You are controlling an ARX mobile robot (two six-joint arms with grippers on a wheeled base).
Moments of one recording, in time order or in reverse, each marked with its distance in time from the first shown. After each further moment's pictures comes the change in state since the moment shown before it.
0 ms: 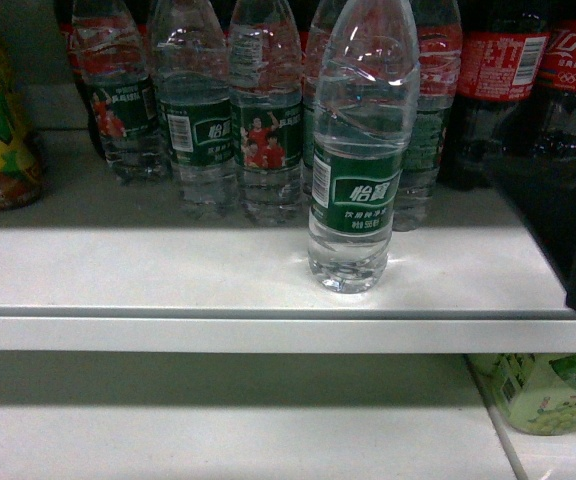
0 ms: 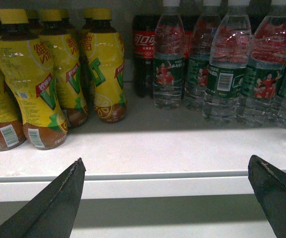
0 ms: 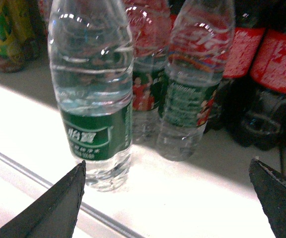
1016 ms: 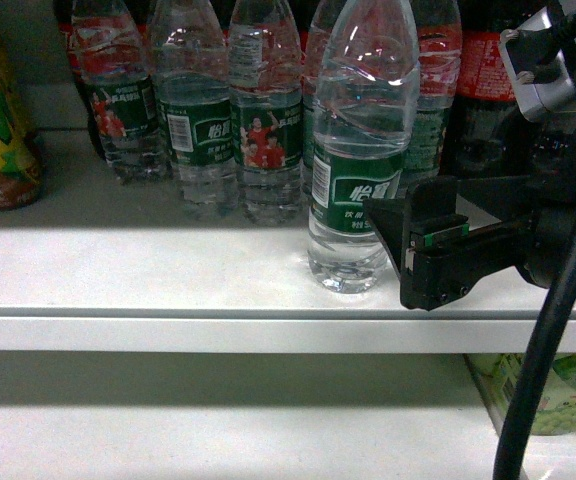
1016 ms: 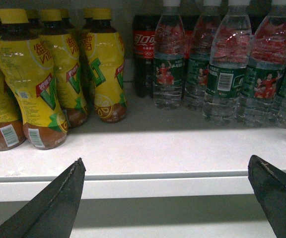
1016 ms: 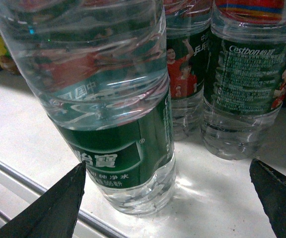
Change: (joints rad) left arm 0.000 0.000 0.000 0.000 0.000 0.000; right arm 0.117 0.301 0.171 0.025 0.034 0.190
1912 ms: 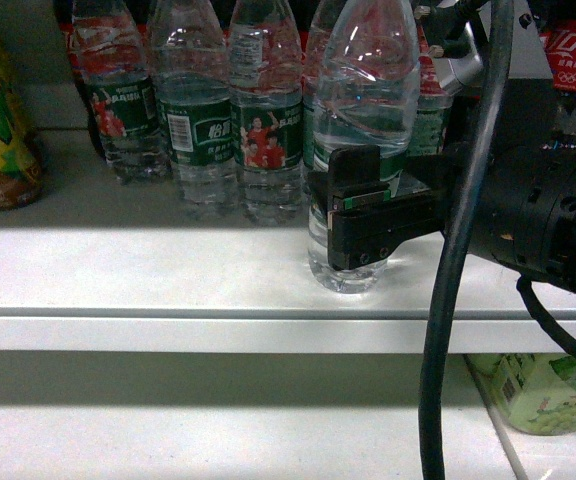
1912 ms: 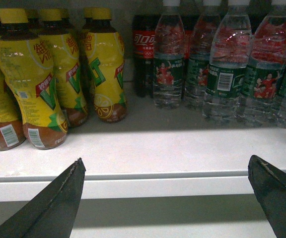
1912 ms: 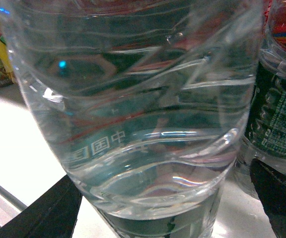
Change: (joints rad) left arm 0.000 0.000 0.000 0.000 0.000 0.000; right arm 0.071 0.096 0.124 0.015 0.041 0.023
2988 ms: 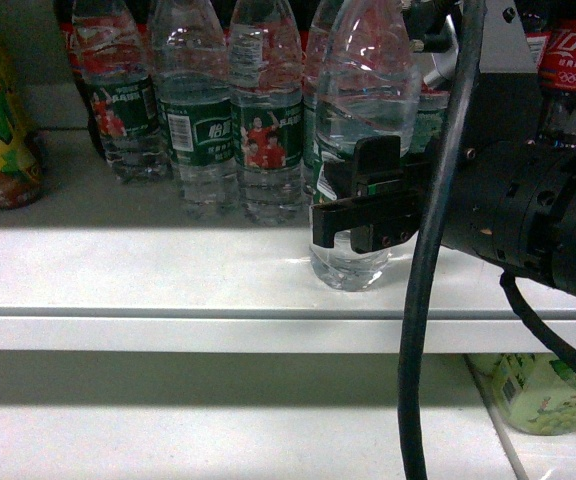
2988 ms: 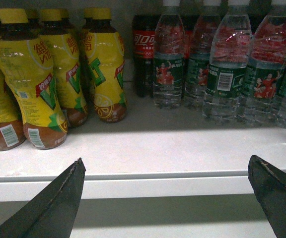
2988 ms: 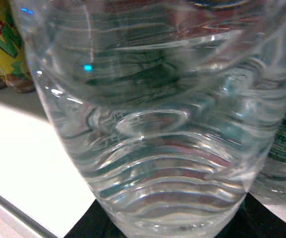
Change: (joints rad) left arm 0.000 0.000 0.000 0.000 0.000 0.000; right arm 0.016 -0.001 0.015 -0.007 0.055 0.000
